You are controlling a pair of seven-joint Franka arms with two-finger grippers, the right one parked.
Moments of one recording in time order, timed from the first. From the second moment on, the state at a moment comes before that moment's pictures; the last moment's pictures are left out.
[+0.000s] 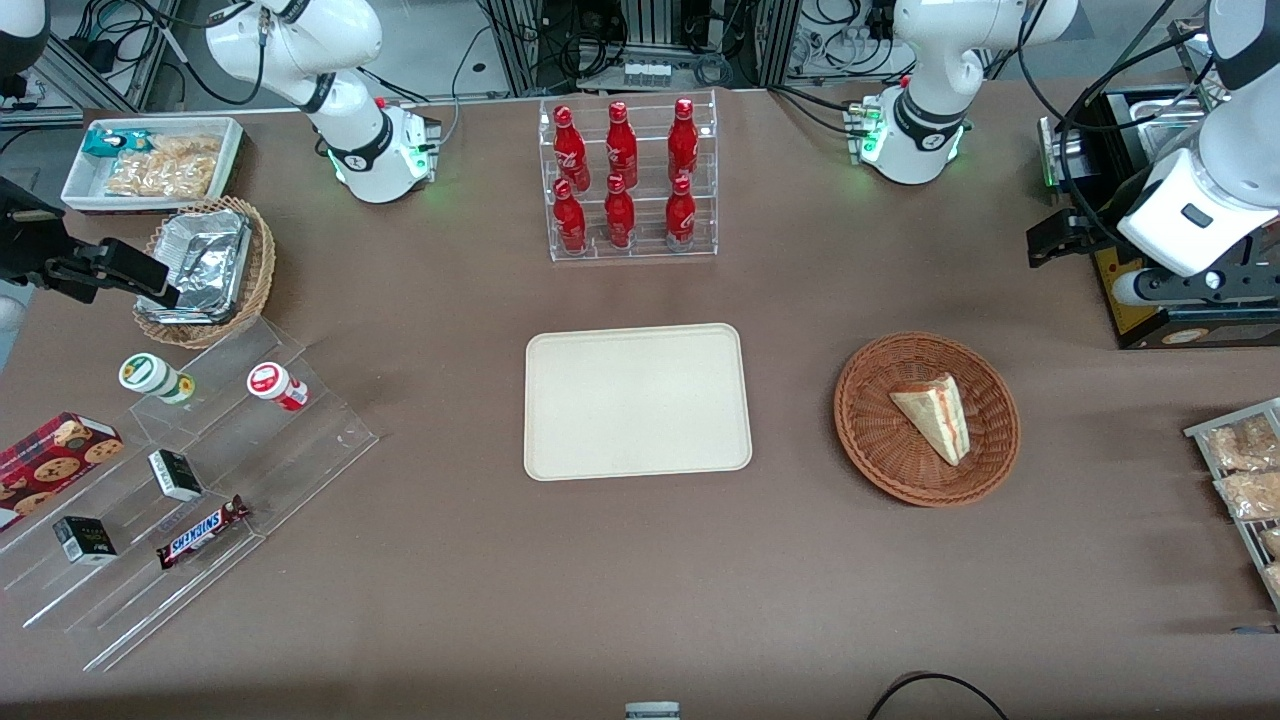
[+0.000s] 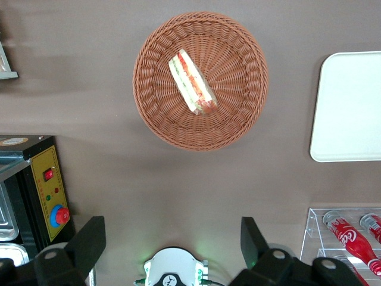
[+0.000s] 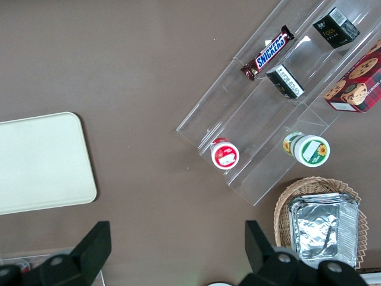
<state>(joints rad) -0.06 -0.01 -0.05 -1.59 0.00 1.40 -0.12</state>
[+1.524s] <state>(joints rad) -0.06 0.04 -0.05 -2.20 0.01 2.19 -0.11</state>
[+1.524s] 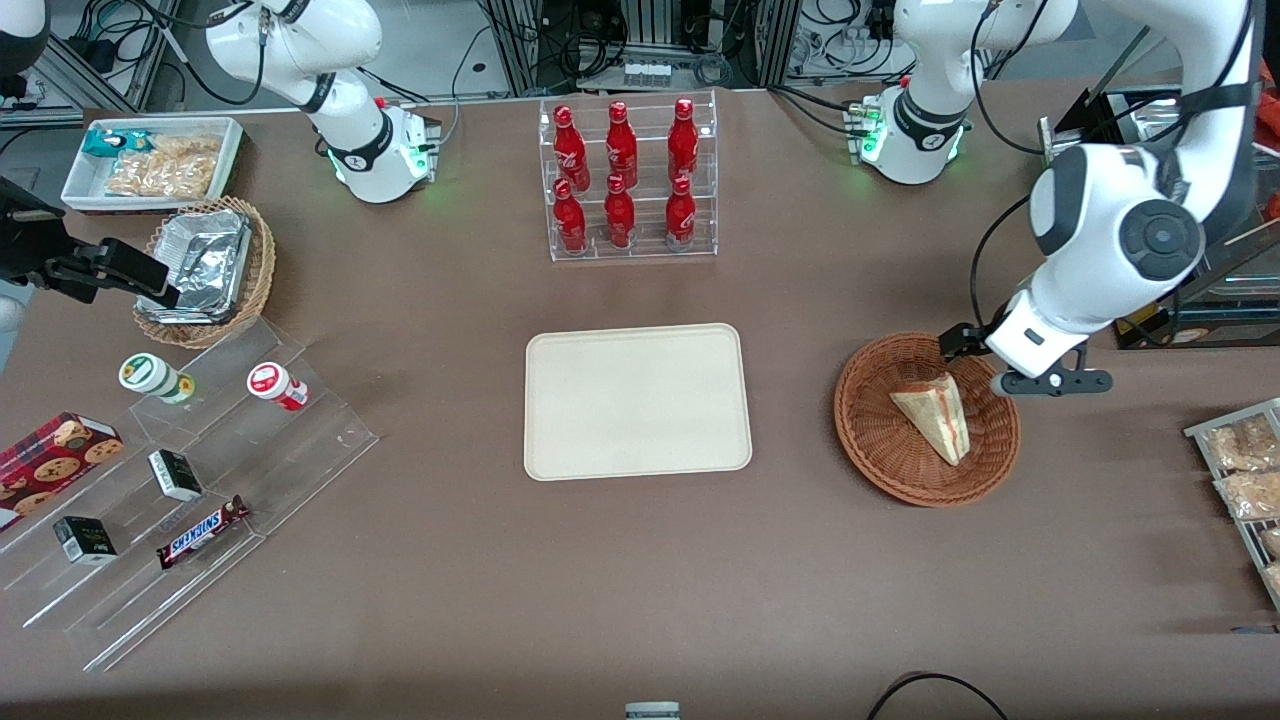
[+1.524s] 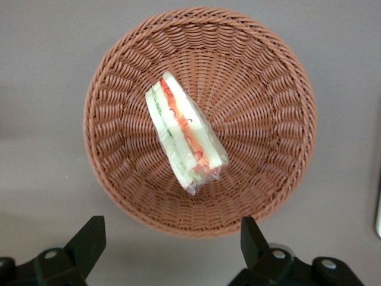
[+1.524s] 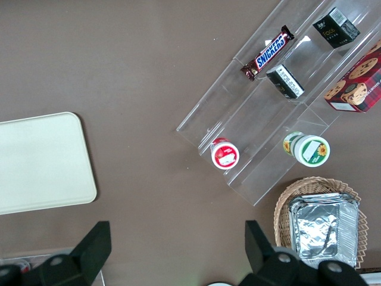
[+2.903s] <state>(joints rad) -0.06 0.22 -0.05 -2.25 -0.06 2.45 -0.83</state>
